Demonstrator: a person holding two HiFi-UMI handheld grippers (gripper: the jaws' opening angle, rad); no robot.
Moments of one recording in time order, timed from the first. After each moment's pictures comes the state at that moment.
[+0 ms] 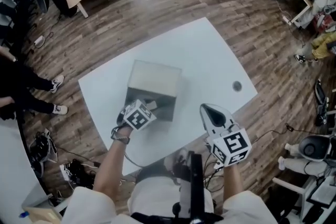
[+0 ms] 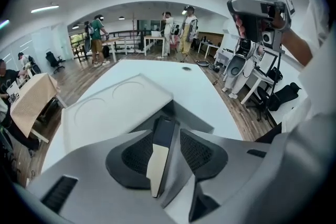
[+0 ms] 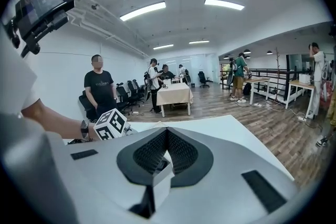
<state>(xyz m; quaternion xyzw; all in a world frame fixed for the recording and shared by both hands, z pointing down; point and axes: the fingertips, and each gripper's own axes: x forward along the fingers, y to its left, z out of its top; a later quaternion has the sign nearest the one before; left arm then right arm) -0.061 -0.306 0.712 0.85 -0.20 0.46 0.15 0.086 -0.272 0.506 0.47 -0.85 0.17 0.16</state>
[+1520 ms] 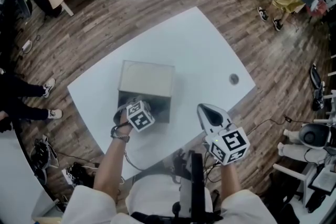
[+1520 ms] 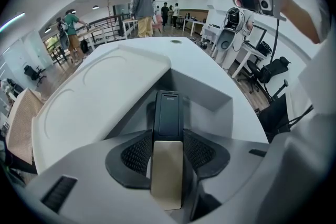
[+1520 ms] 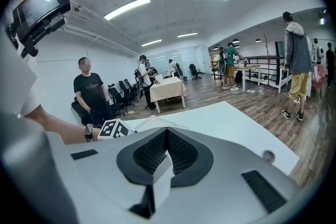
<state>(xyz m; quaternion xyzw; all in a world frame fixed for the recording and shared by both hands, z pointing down) -0.051 -0.310 0.769 0.82 -0.10 0.56 0.10 0.104 -0.288 0.547 0.49 -0.82 0.23 0.16</state>
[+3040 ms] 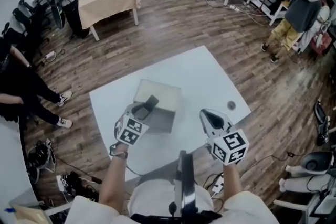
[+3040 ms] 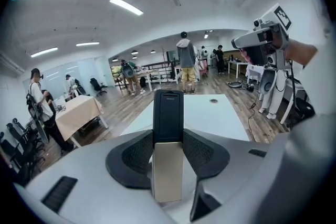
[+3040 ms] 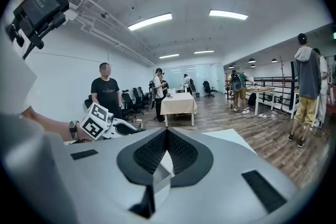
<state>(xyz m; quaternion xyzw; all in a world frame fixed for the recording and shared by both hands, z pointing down) -0.089 -0.329 0.585 0.85 -0.41 0.32 0.06 0.109 -0.271 0.454 0.45 -0.87 0.13 0.12</state>
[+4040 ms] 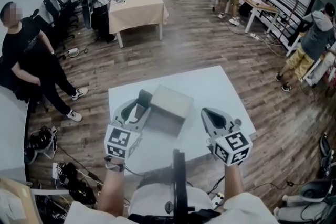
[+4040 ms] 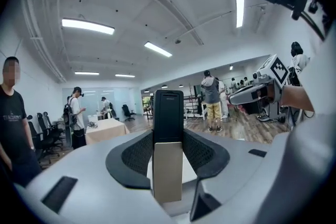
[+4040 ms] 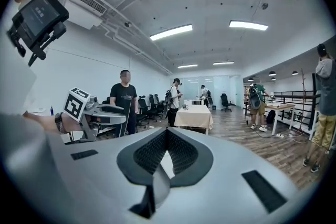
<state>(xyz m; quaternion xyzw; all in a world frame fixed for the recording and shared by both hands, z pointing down) -0.133 -0.243 0.406 0.82 -0.55 0.14 0.00 0.072 -0.246 0.382 0.38 -0.92 0.06 0.10</state>
